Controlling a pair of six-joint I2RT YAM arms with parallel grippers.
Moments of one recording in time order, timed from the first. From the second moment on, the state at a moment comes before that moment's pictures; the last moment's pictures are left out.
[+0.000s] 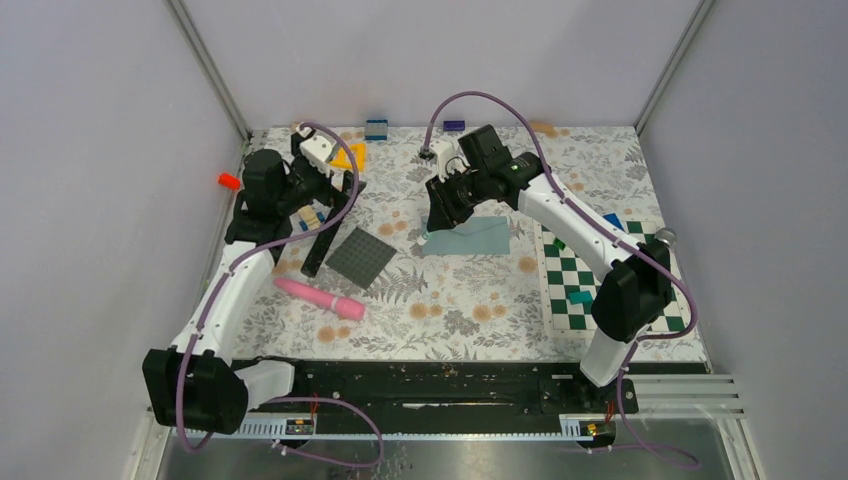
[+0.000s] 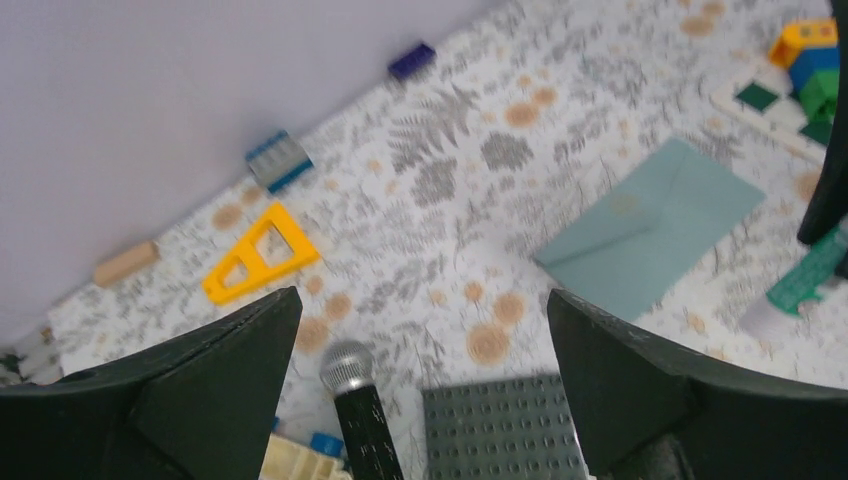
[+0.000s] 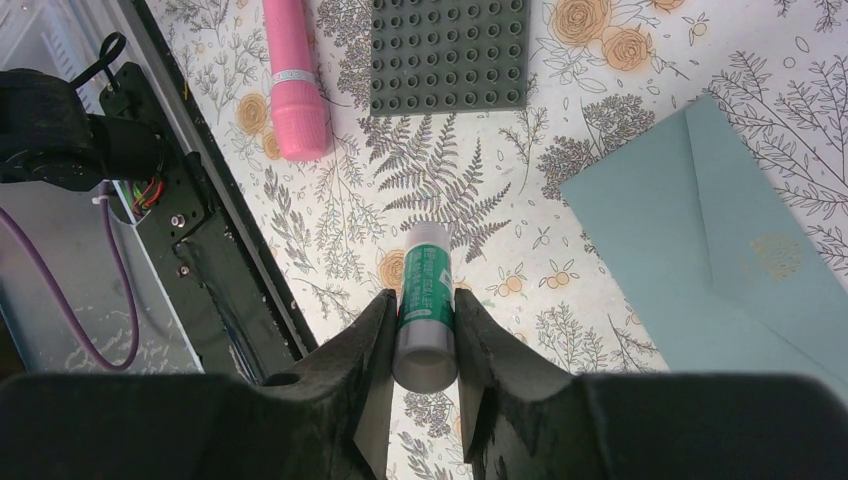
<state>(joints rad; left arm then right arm) -0.12 1.19 1.03 -0.12 0.51 0.30 0.61 1.75 1.64 -0.77 -0.54 -0.06</state>
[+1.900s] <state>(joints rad) -0.45 1.31 1.01 -0.31 0.89 0.44 0.63 1.76 1.64 -0.76 -0.75 0.00</state>
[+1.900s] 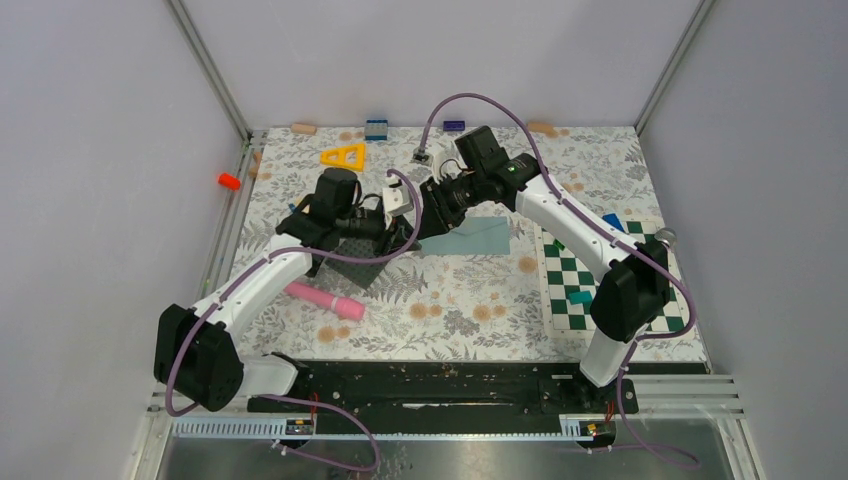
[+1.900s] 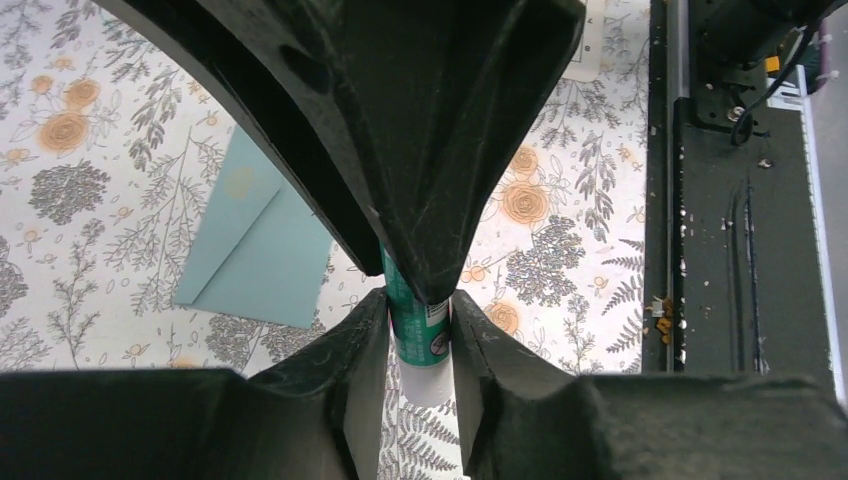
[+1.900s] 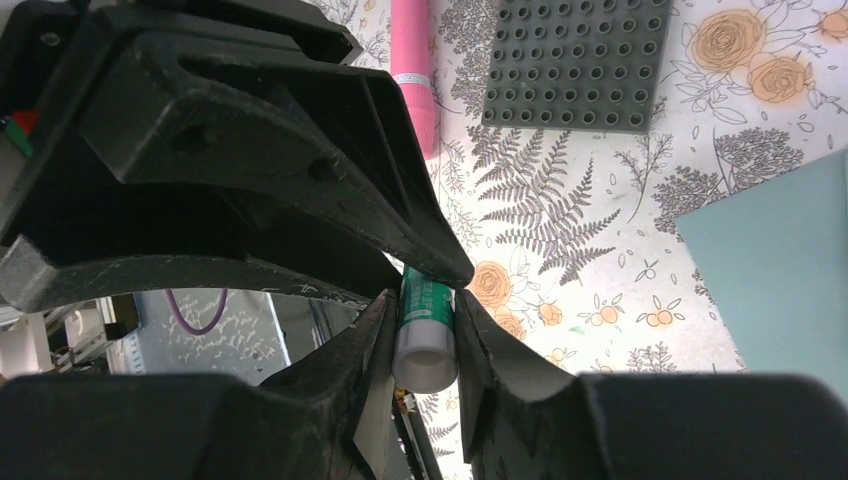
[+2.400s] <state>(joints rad) -0.45 1.32 1.04 -0.34 0.85 0.42 0.63 1.76 1.64 -0.75 -0.70 -0.01</state>
